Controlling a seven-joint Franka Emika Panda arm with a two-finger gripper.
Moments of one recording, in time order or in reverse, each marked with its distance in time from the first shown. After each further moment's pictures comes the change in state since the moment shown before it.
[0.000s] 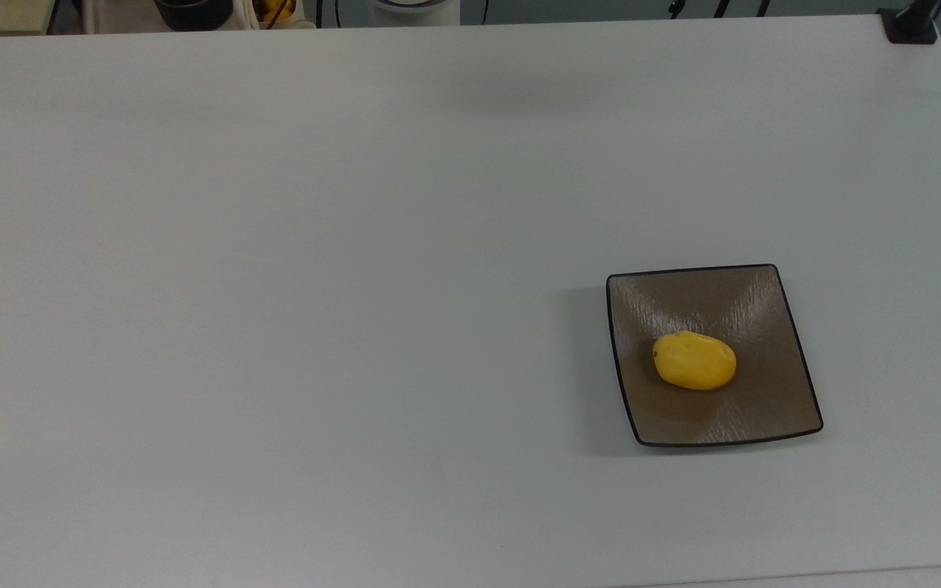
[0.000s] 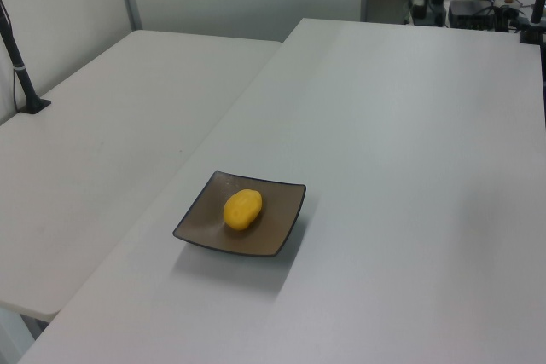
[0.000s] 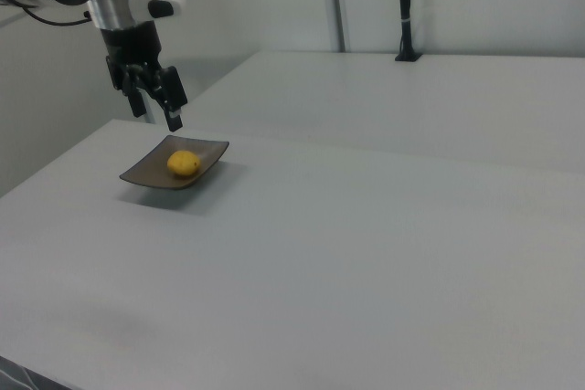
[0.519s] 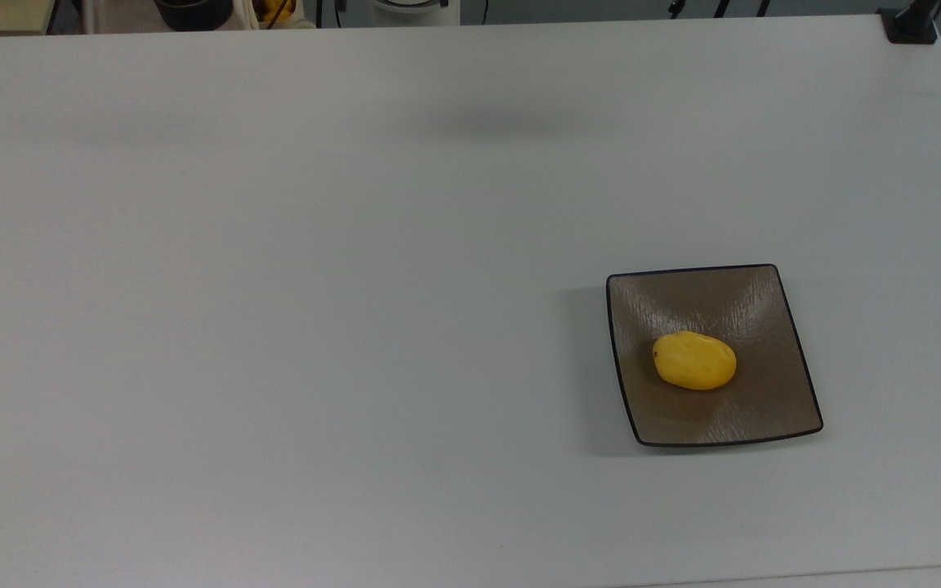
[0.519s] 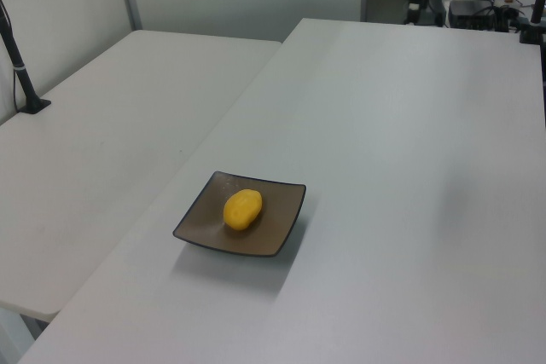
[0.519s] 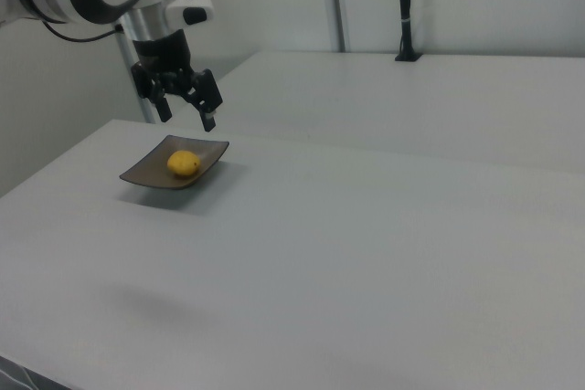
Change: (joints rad) arm -0.113 0.039 0.057 -0.032 0.014 0.137 -0.246
